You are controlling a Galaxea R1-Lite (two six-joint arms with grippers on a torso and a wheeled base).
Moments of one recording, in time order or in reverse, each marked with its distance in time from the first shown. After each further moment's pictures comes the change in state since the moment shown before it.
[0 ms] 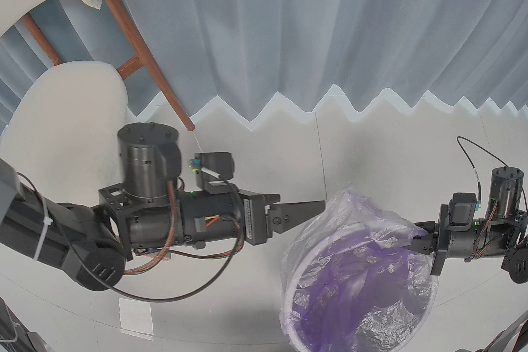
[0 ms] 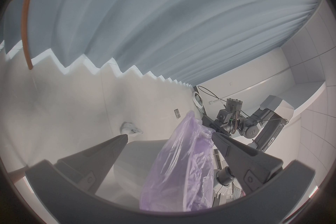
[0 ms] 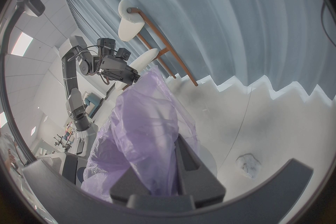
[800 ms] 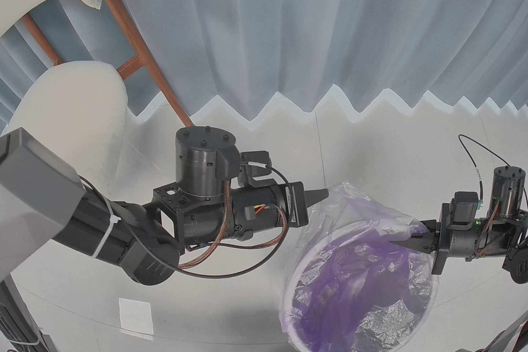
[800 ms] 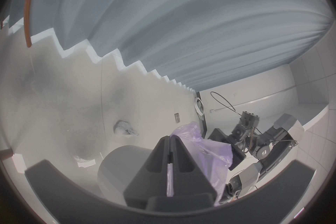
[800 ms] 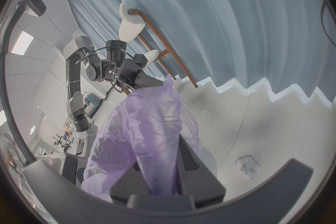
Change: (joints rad) left arm -0.054 0.188 -0.165 -0.039 0.081 -0.161; right arm 0.001 -0.011 0.001 -0.004 -0.002 0.001
